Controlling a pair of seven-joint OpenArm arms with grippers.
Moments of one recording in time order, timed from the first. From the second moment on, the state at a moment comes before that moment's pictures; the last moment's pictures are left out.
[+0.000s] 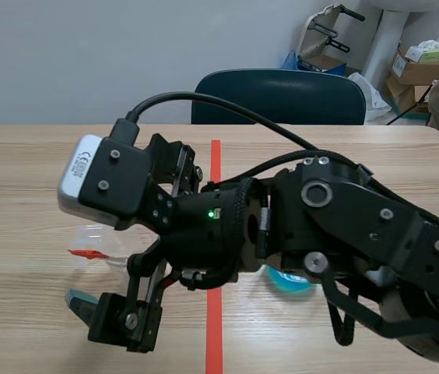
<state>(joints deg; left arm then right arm) 76.9 -34.5 -23.4 99.9 7.4 -34.5 -68.4 9.3 20.8 -50.1 98.7 -0.5 29.8 -6.3</state>
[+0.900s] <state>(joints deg) 73.1 -34.5 -23.4 100.0 7.4 -34.5 -66.0 9.3 19.1 -50.1 97.0 -3.8 29.2 -5.0</state>
